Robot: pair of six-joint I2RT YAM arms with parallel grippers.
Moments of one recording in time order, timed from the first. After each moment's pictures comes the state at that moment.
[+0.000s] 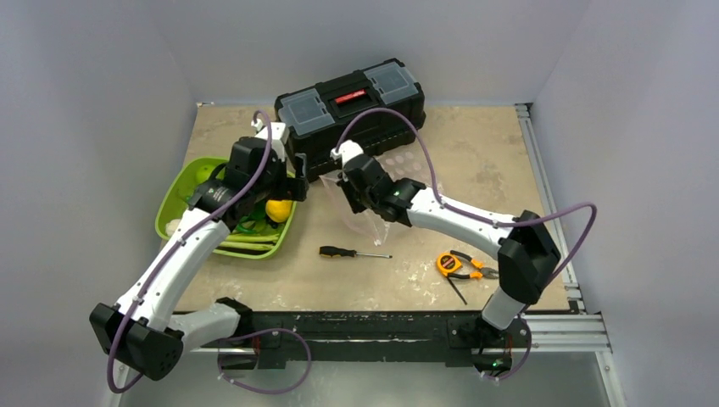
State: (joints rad) left arm -0.42 1.12 1.16 -0.67 -0.08 -0.27; right arm 0.91 1.69 1.32 -0.37 0.29 0.17
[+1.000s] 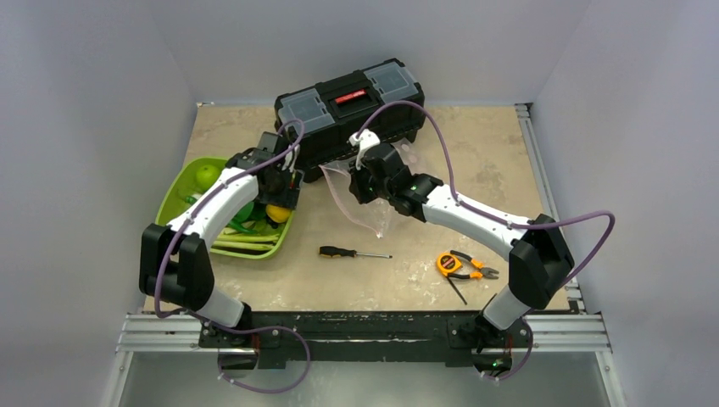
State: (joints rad) left arm -0.30 1.52 1.19 -0.81 -0.13 -0.09; right arm 0.80 1.60 1.25 -0.22 0.08 0.25
